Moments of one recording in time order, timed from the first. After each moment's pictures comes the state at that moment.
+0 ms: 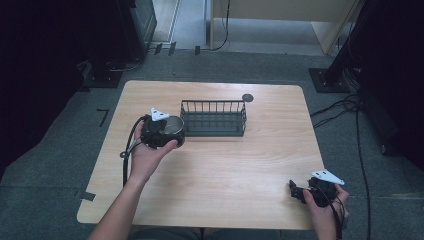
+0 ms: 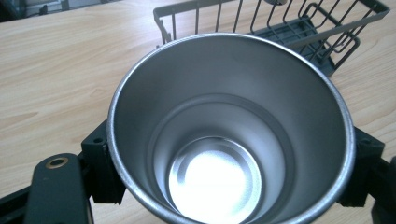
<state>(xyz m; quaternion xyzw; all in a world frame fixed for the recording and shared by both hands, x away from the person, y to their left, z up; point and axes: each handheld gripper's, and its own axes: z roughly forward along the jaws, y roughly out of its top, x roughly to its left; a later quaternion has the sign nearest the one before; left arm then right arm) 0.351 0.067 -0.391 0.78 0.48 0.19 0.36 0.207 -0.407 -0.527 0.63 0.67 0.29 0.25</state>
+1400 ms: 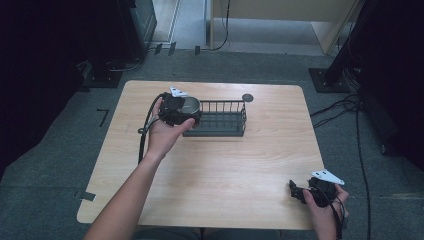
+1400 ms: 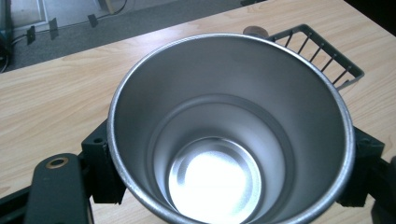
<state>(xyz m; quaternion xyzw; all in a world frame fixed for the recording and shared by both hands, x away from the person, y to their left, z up) 0.402 0.019 -0.363 0.79 0.46 0.19 0.36 0.207 -0.407 -0.527 0.63 0.67 0.29 0.25</state>
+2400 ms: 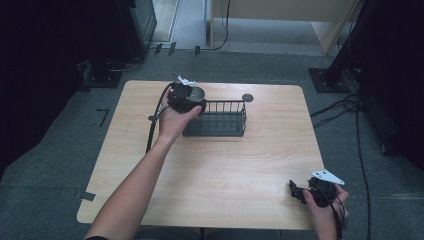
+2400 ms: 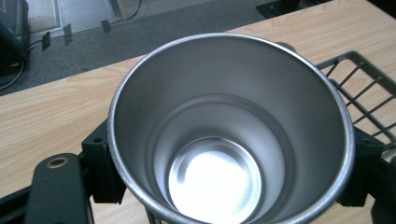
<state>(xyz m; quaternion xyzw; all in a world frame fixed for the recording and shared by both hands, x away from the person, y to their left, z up) 0.454 -0.002 -0.382 0.78 0.47 0.22 0.35 0.207 -0.407 -0.527 0.63 0.67 0.29 0.25</state>
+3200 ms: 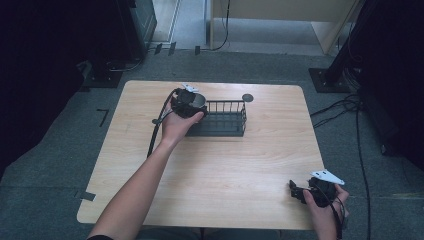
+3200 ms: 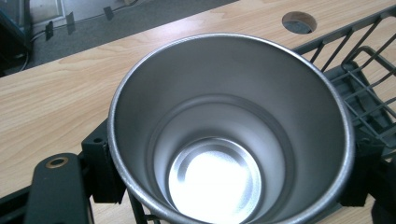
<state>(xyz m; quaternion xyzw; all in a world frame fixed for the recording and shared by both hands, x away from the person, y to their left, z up) 0.458 -0.006 -0.411 0.79 0.46 0.22 0.32 0.207 -0.407 -0.527 0.63 0.67 0.29 0.25</state>
